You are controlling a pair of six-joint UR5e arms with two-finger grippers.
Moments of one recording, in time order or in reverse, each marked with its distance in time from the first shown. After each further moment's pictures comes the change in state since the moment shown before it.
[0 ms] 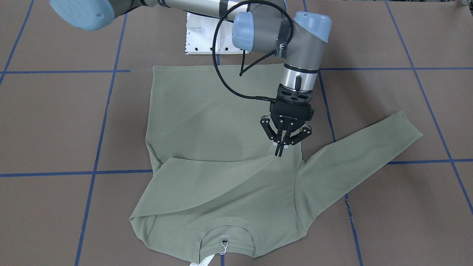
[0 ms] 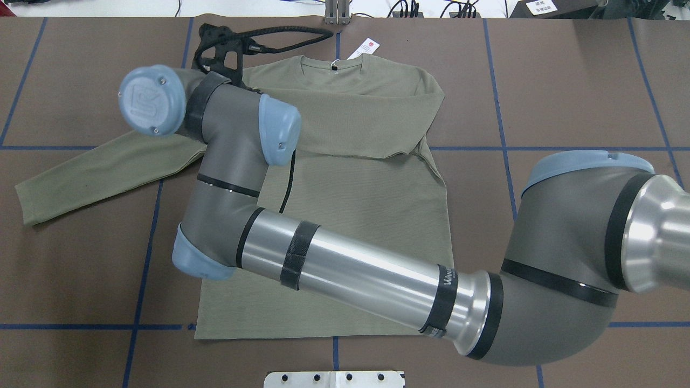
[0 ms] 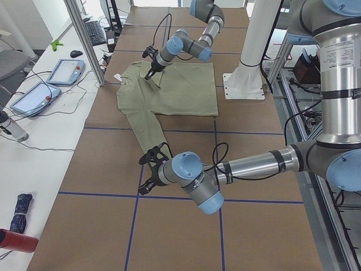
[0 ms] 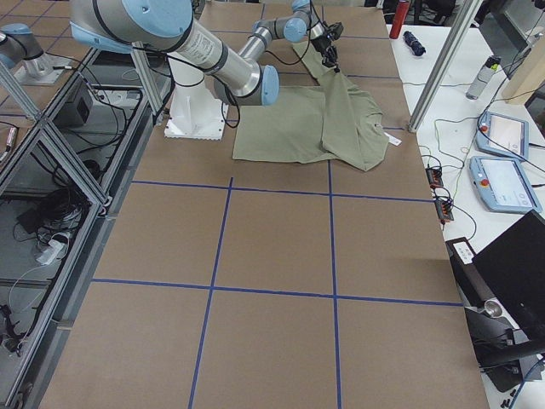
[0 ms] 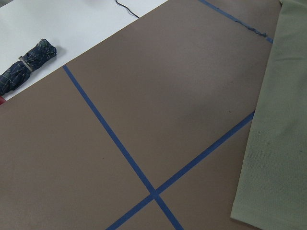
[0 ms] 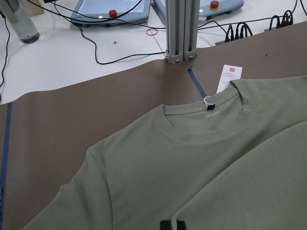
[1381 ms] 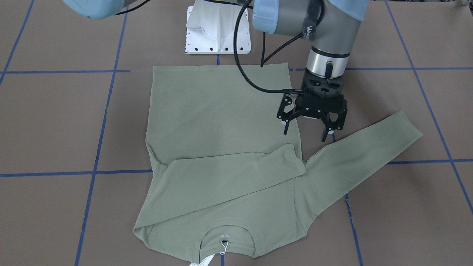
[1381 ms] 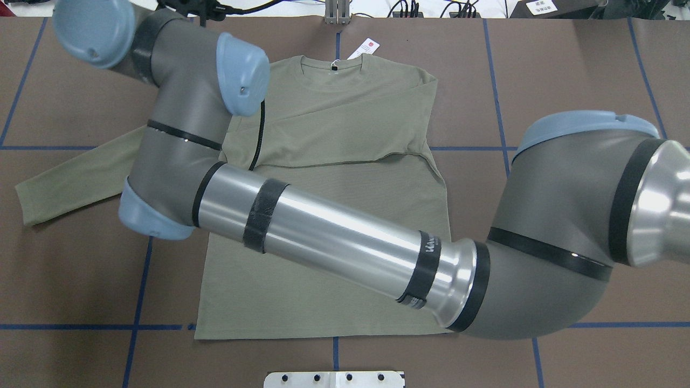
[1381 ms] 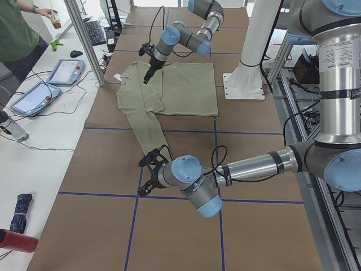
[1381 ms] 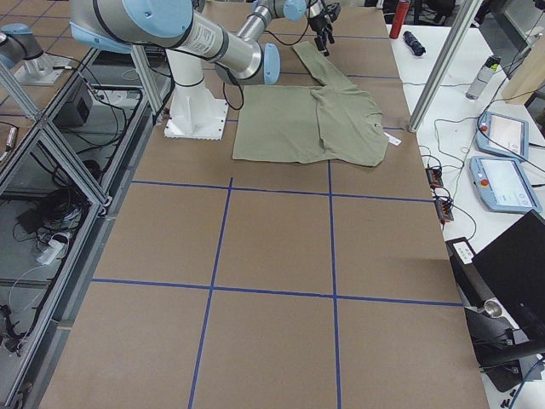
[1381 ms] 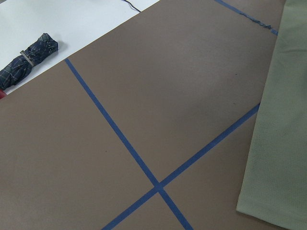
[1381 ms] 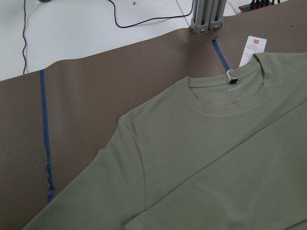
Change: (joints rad) left arm 0.025 -0.030 0.032 -0.042 0.001 -0.037; right arm 0.109 0.065 0.033 -0.086 0.330 -0.137
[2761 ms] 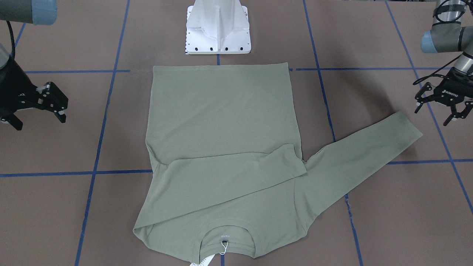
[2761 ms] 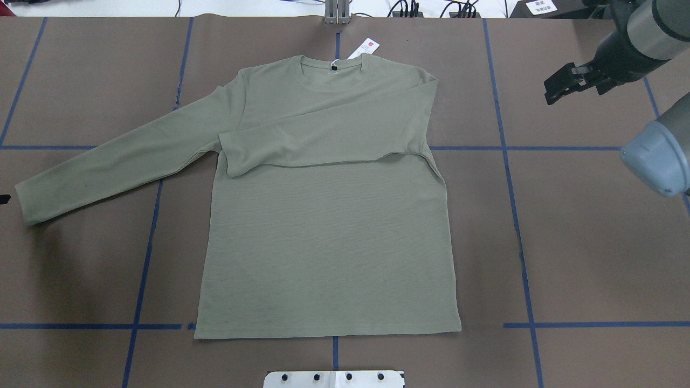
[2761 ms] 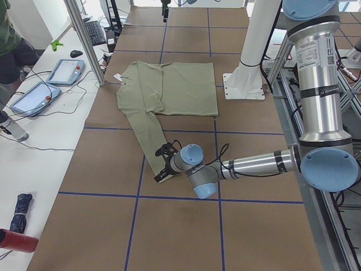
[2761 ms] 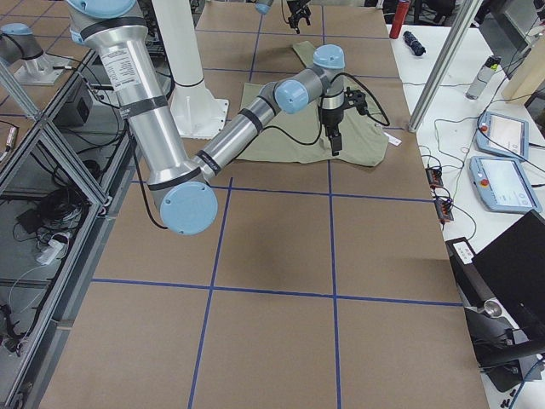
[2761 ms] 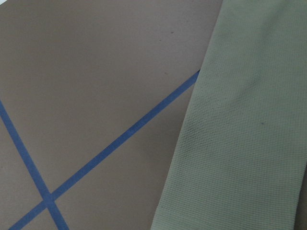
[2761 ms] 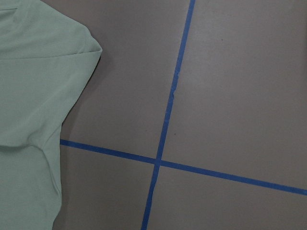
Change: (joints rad) left arm 0.463 0.074 -0.019 -0.131 0.349 -0.198; right arm 0.537 -1.120 1.053 -0.134 0.578 -0.930
